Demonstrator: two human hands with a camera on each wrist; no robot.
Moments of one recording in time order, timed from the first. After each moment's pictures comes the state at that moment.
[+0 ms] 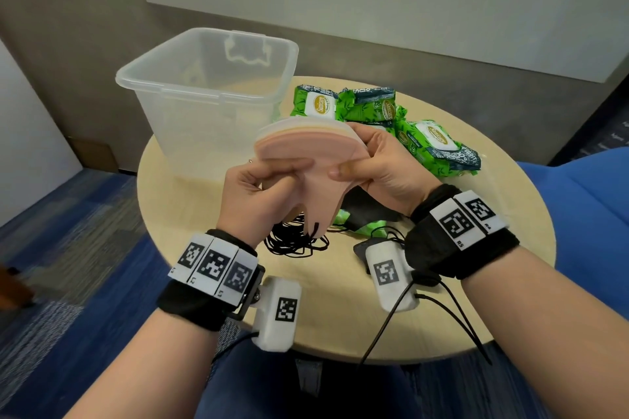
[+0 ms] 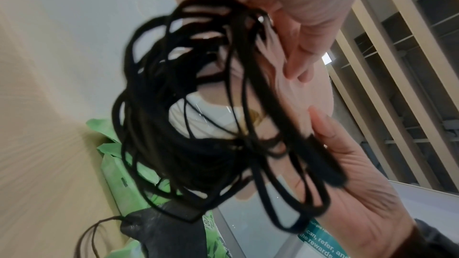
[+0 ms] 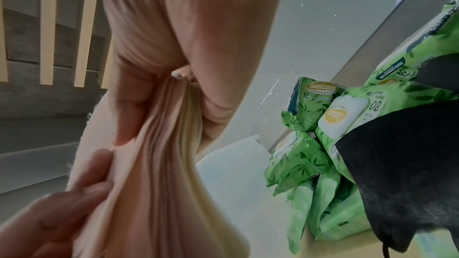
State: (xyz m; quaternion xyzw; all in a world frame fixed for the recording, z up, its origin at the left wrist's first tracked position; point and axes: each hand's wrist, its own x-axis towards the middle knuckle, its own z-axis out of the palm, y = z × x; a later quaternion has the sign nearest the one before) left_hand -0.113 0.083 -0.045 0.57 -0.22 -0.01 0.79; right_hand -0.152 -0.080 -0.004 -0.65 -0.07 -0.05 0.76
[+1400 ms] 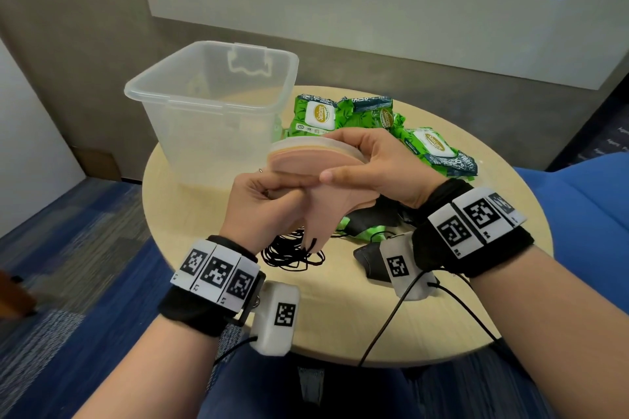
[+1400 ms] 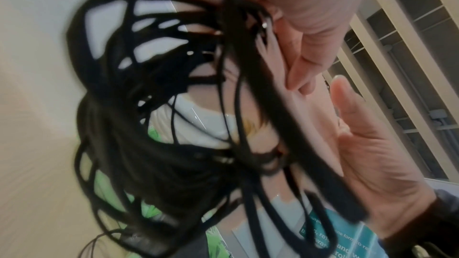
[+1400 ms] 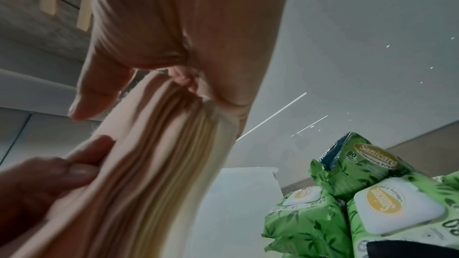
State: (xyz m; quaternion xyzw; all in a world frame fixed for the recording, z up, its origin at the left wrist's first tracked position) left_hand -0.122 0.088 -0.038 0.59 -0.26 -0.04 0.76; right_hand -0.166 -0.072 0.023 -0.82 -0.07 -0.04 0.57
